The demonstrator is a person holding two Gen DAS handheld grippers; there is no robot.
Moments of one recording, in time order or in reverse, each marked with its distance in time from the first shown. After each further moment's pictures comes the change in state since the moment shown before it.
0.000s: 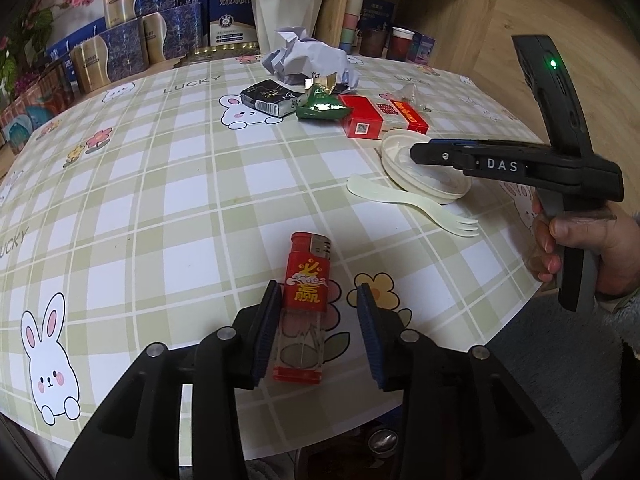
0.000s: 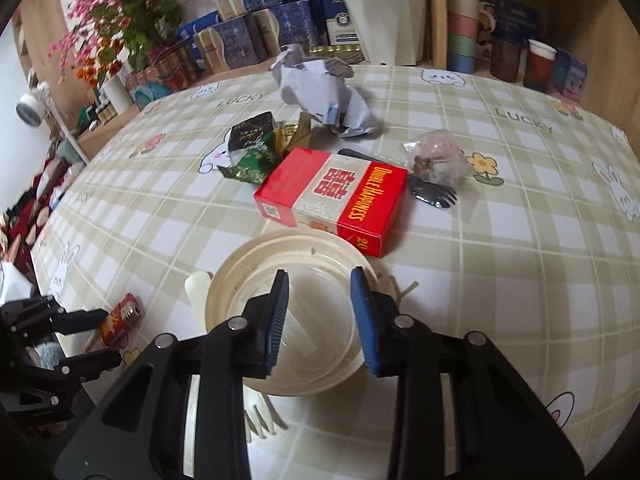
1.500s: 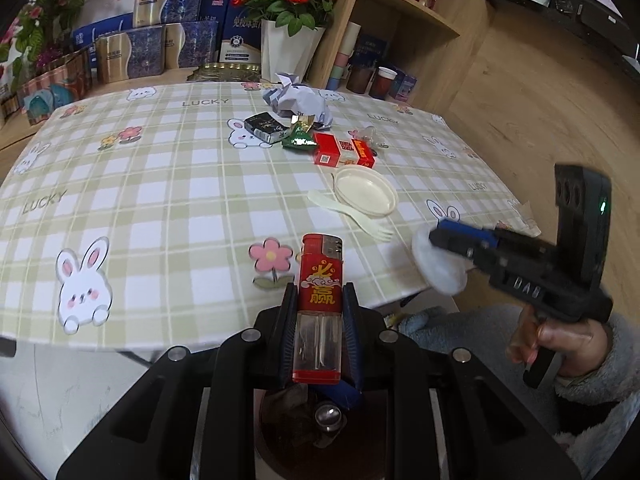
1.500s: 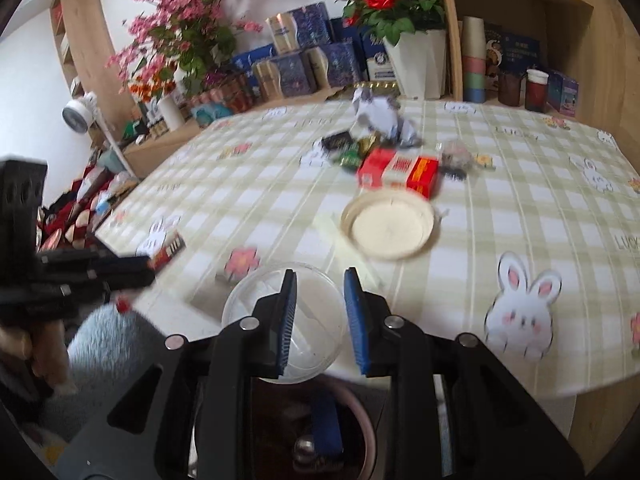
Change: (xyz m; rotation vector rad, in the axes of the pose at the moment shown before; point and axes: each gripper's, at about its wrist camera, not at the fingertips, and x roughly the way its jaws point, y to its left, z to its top) left arm -0.112 -0.011 -0.030 -0.123 -0.072 -0.105; right arm -0.125 0.058 -0.090 -0.003 -0.098 0.121
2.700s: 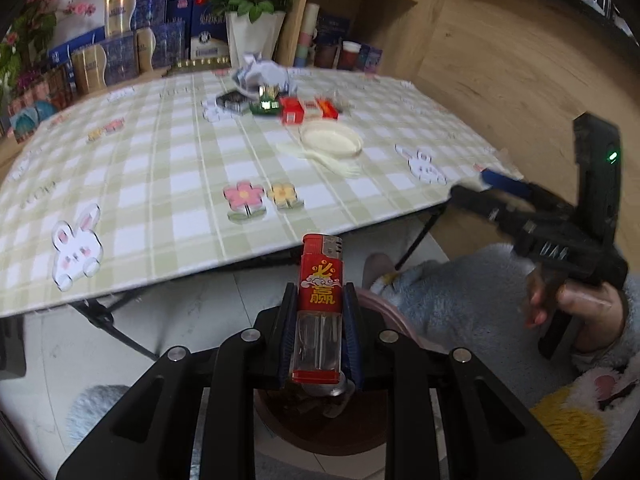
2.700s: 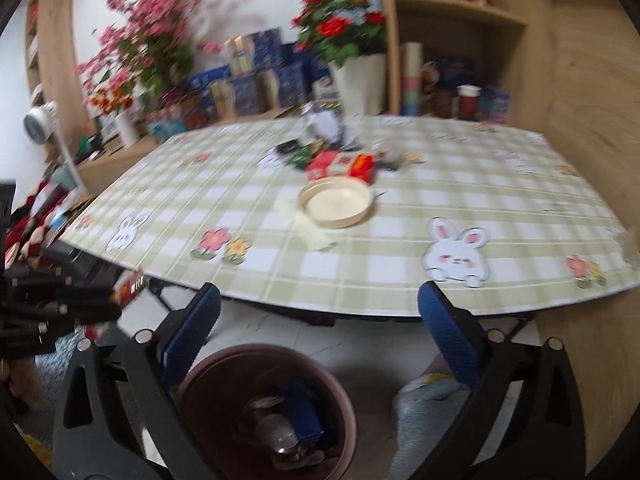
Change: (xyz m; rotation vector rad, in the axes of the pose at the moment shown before) left arm -0.006 -0.019 -0.062 0.137 0.054 -0.022; right arm -0.054 0.013 -0.046 0.060 -0.155 -0.268
